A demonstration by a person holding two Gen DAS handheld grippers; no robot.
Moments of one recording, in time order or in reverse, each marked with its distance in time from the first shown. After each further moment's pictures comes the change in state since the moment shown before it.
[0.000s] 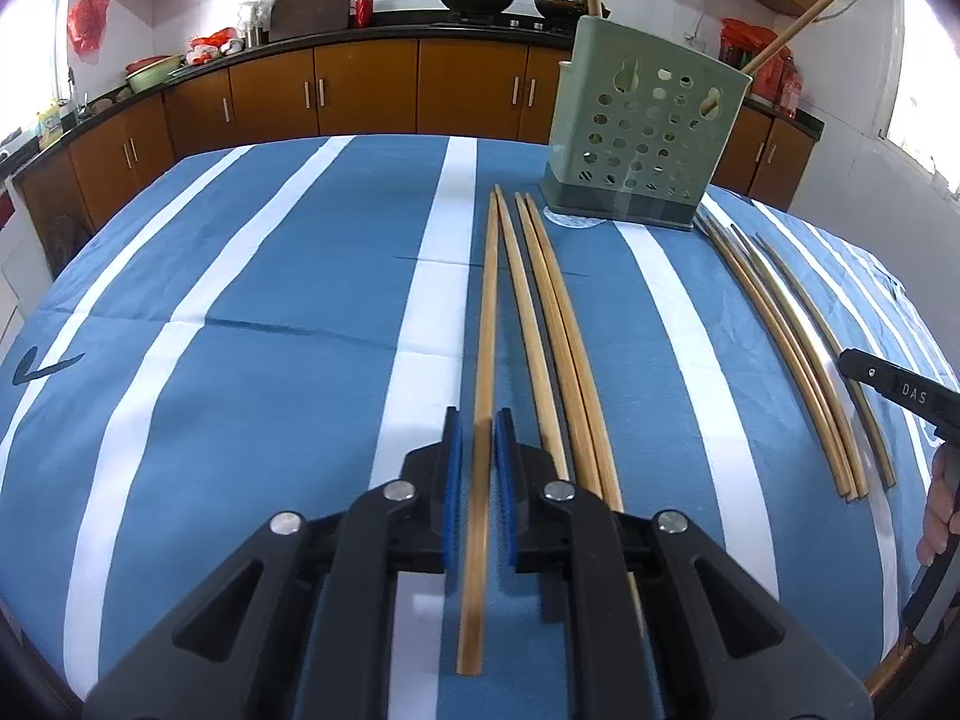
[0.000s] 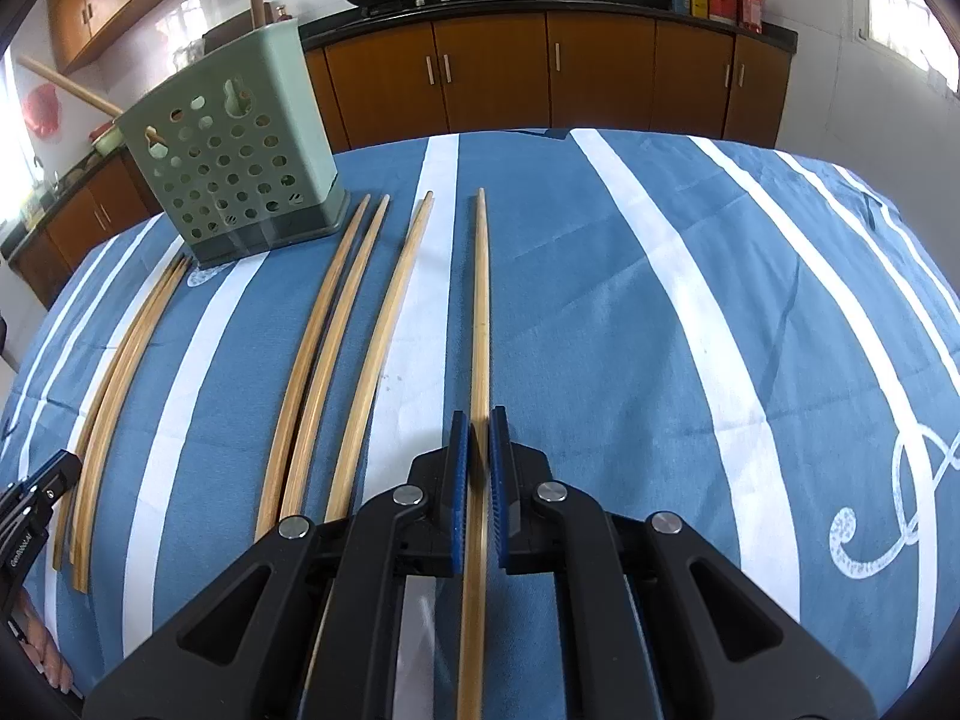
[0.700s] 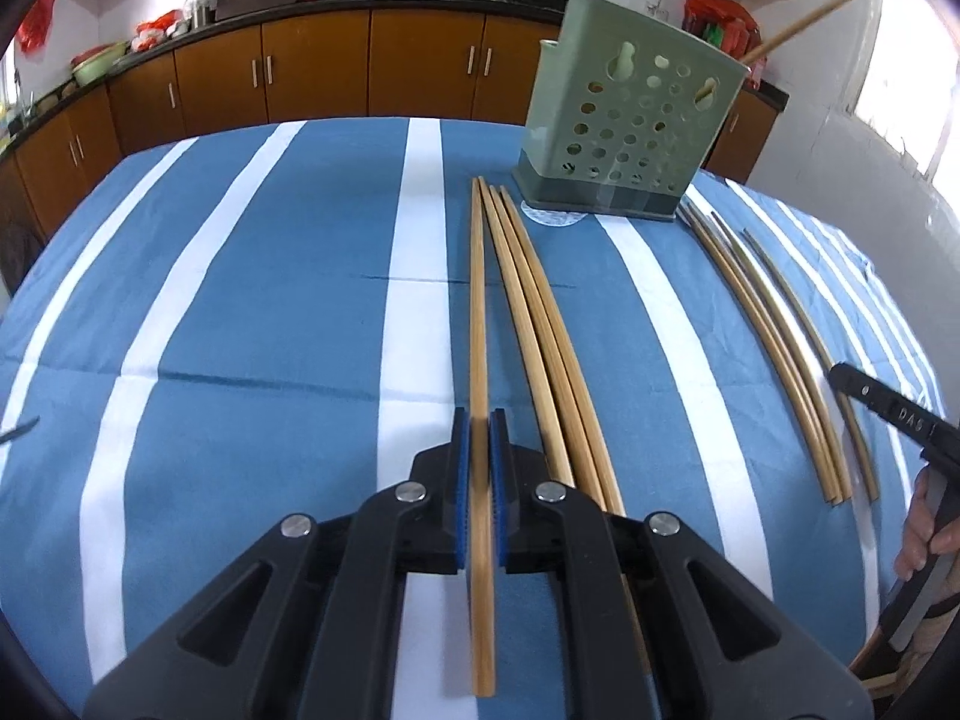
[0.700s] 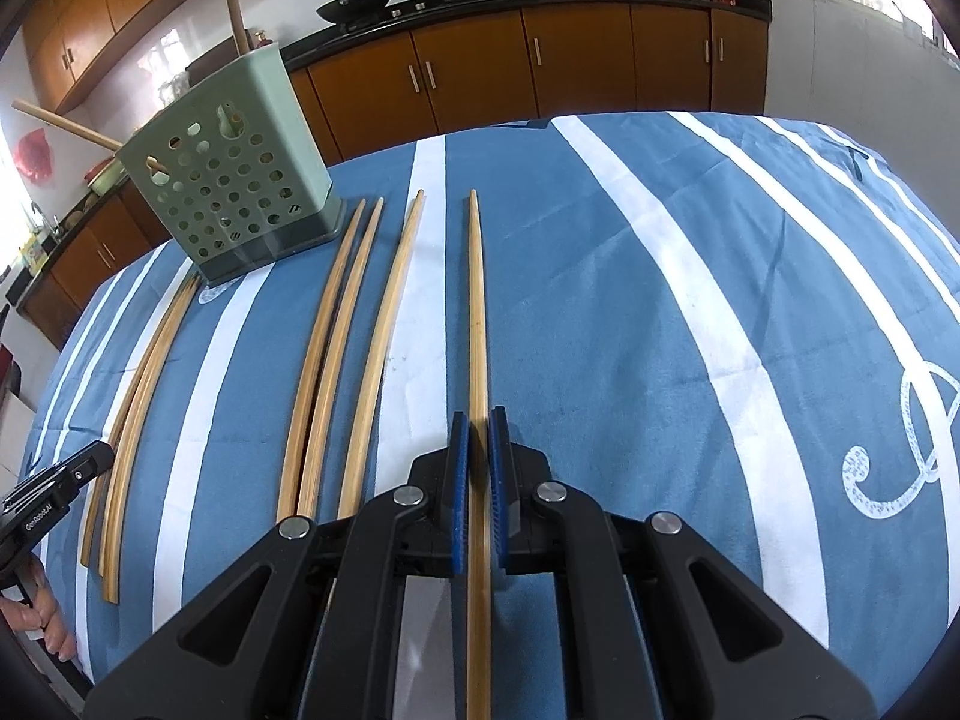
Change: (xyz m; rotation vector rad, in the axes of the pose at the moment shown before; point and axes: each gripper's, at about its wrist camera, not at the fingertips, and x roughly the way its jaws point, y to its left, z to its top) left arm 0.019 0.011 0.026 0.065 0.088 -0.105; right arm -0.008 -0.004 -0.010 0.094 -0.008 0.030
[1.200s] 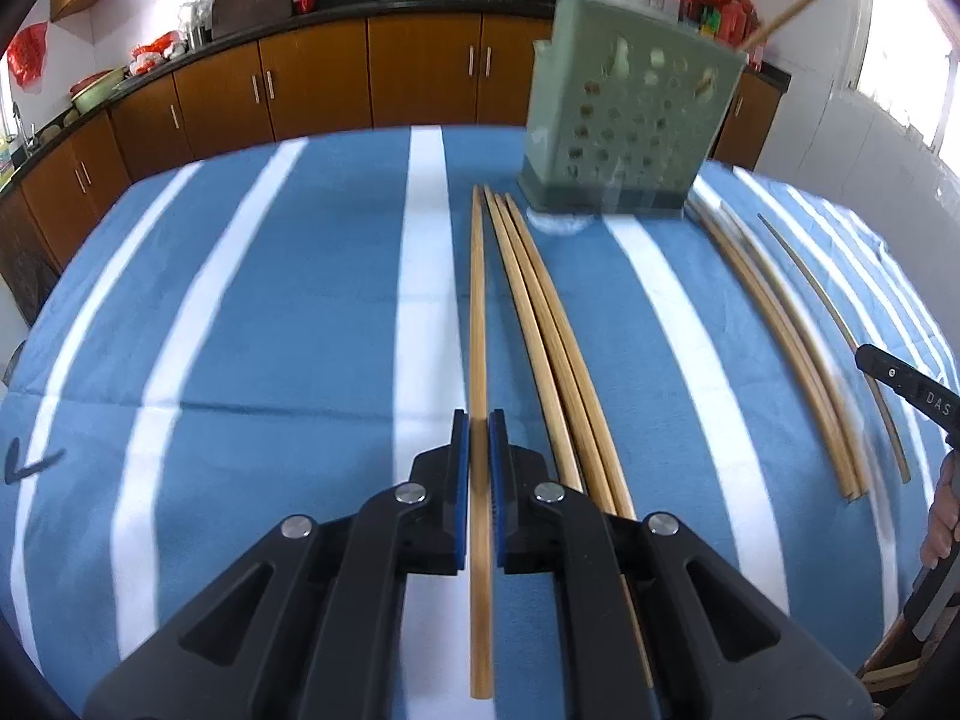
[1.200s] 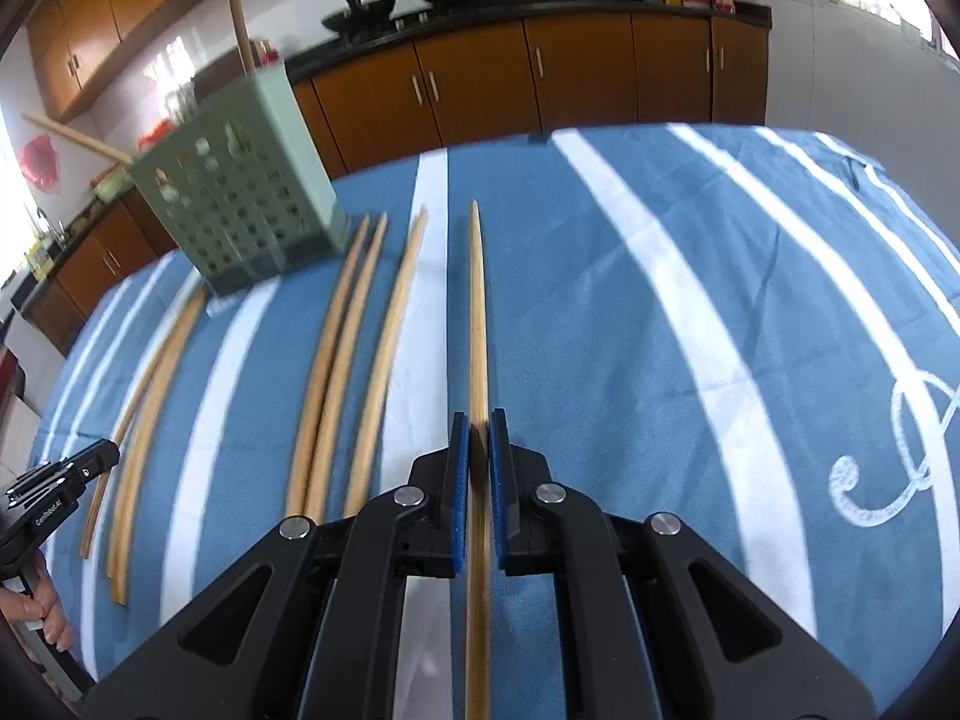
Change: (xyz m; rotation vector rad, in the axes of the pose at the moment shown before) left arm -0.009 -0.001 0.010 0.038 -0.015 0.045; right arm -0.014 -0.001 0.004 0.002 -0.048 0.013
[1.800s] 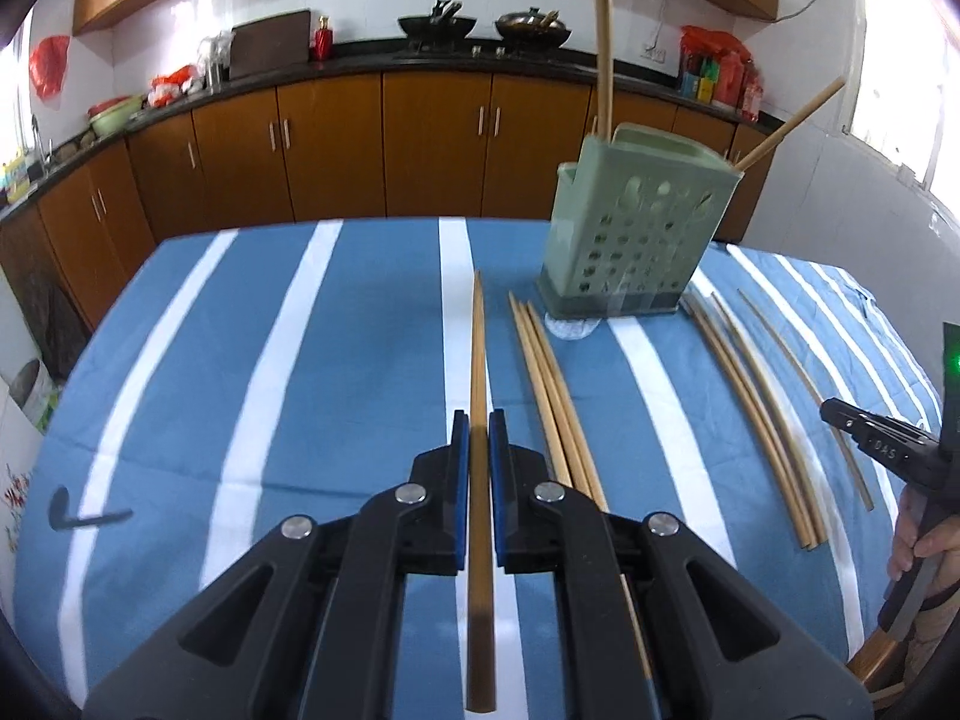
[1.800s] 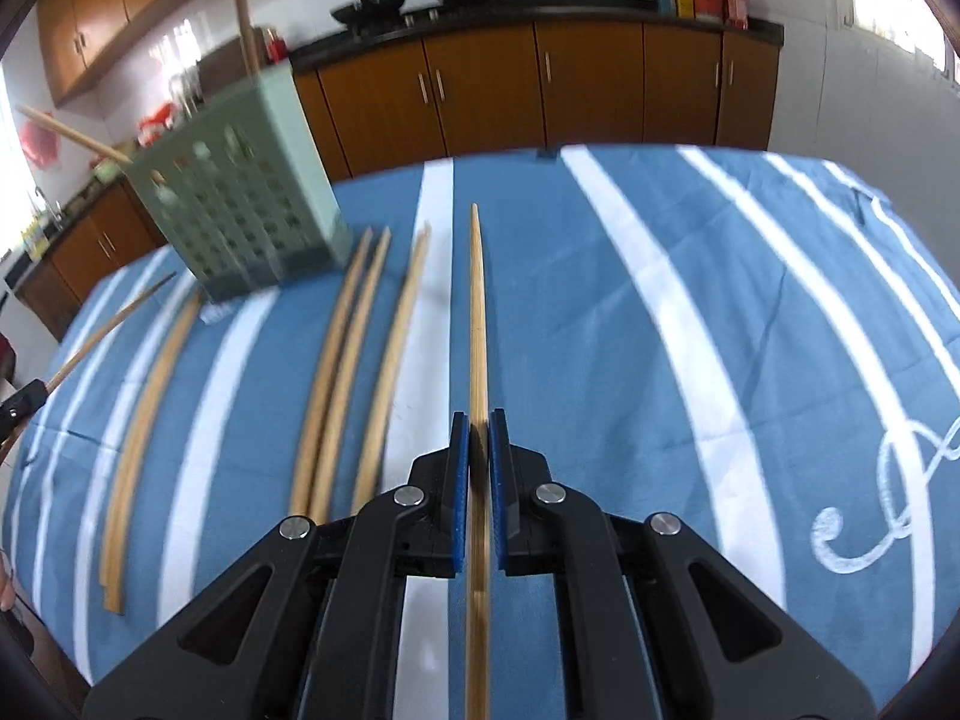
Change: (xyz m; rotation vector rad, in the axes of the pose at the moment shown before) left arm -0.034 0.015 0.028 -0.023 -0.096 0.000; right arm 0.018 0.007 0.012 -0.056 0.038 -0.034
